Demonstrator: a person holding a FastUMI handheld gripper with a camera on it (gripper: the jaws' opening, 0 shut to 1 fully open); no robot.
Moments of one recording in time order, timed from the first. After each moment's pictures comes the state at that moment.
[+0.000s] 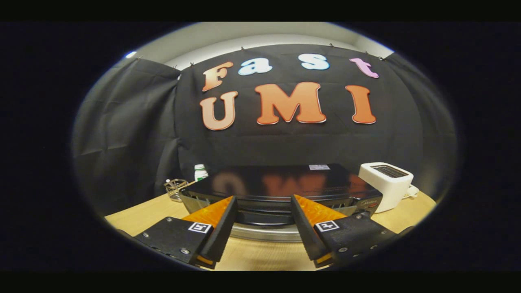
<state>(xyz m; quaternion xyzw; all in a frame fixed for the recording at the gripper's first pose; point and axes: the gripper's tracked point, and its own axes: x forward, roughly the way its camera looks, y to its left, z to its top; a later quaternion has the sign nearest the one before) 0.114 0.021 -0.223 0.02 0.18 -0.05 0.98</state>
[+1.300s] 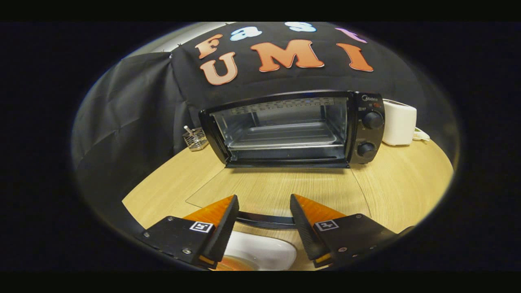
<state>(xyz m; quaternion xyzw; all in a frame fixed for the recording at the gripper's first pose) -0.024 0.070 -0.337 0.11 0.39 -0.01 0.92</state>
